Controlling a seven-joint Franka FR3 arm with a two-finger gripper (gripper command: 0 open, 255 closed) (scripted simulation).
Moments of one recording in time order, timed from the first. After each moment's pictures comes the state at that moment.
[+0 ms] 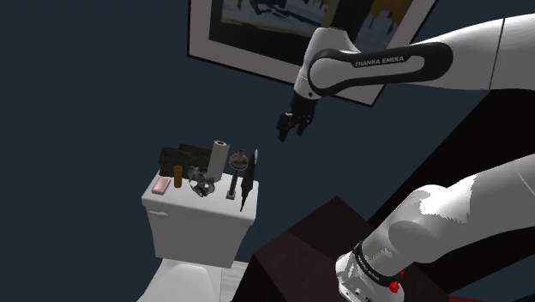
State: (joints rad) arm 0.02 -0.36 0.05 -2.43 0.02 2.06 0.03
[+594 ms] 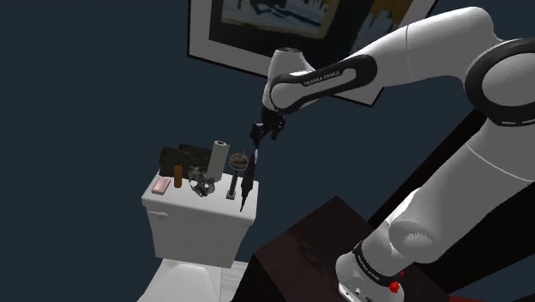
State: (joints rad) arm 0.03 0.00 0.10 -2.27 -0.07 2.26 0.10
